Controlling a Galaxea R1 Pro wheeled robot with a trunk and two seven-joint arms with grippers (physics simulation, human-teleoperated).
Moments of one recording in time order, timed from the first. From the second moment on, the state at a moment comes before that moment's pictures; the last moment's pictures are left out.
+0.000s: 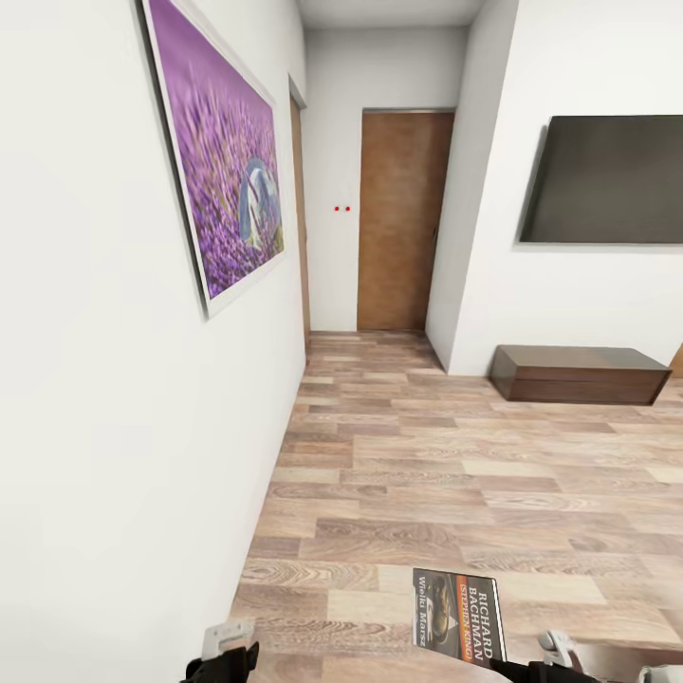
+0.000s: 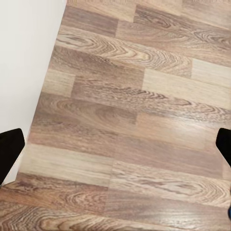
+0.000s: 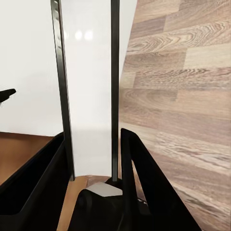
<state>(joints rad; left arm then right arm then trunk) -0.40 -0.02 -0.01 -0.22 0.20 -0.13 -0.04 -0.32 -0.30 -0.33 -0.41 0.04 0.23 1.13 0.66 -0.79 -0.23</state>
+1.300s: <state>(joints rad) -0.40 -0.02 -0.01 -0.22 0.20 -0.13 -0.04 -0.32 -0.30 -0.33 -0.41 0.04 0.23 1.14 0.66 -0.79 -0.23</state>
